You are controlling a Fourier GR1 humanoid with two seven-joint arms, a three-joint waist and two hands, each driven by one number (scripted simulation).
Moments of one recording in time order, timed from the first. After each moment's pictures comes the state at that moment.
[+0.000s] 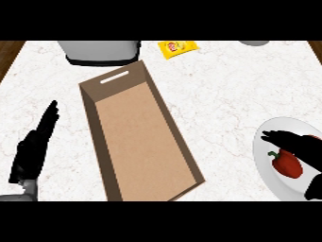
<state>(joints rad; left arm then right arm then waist) 0.00 0.26 0.00 -1.52 -0.12 0.11 0.07 -0.12 -0.61 0.12 -1.23 0.93 0.38 -0.57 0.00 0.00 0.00</state>
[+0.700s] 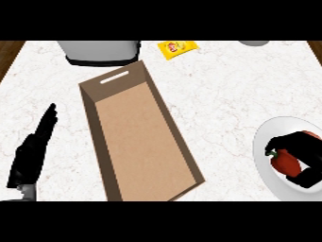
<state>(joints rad) 0.03 0.22 0.02 -1.55 -0.16 0.08 0.07 -0.16 -0.54 0.08 -1.14 1.05 0.29 -0.62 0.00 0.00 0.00</state>
